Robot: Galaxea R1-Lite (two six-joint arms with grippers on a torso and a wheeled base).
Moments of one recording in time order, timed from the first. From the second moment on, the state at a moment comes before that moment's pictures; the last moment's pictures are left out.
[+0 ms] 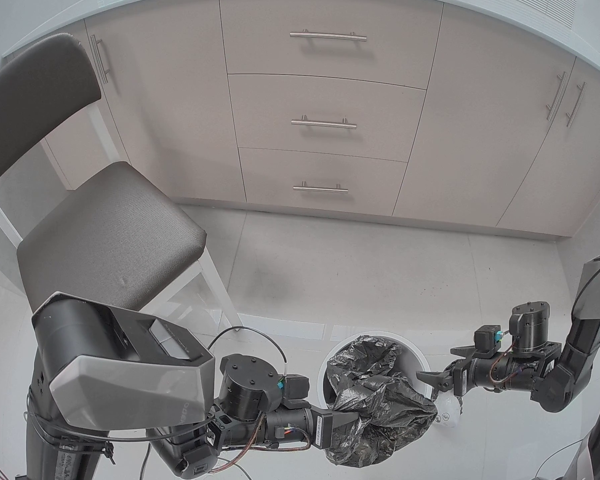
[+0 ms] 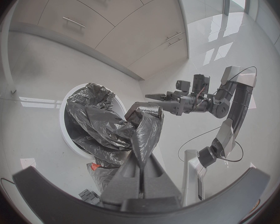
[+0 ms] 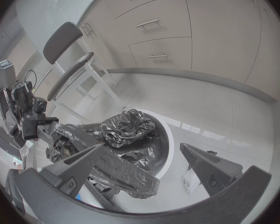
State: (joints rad) left arm -0.79 2.38 -0.53 -1.43 -0.47 -0.56; right arm 0.23 2.10 -0.24 -1.26 0.33 -0.05
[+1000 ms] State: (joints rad) left arm -0.79 2.38 -0.54 -1.43 -0.47 -0.59; right arm 0.33 2.38 -0.15 -1.55 0.25 -0.04
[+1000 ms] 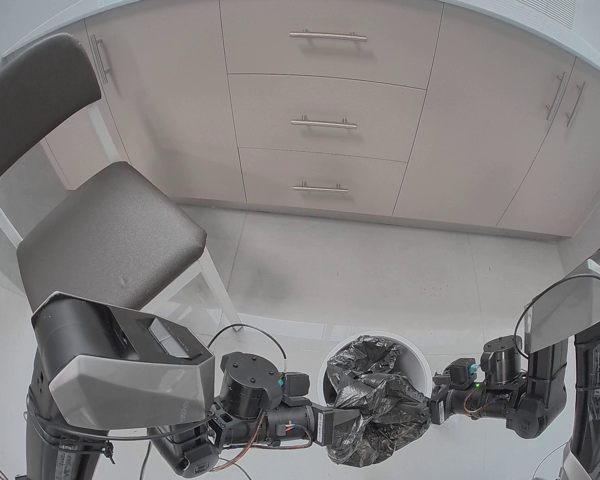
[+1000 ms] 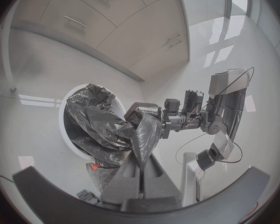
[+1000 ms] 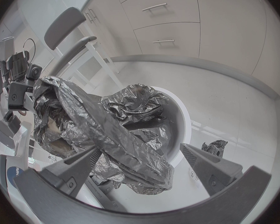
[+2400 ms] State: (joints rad) left arm -0.80 2.38 -0.54 -1.45 -0.46 -0.58; right arm 0.32 2.42 -0.29 -1.55 0.25 0.04
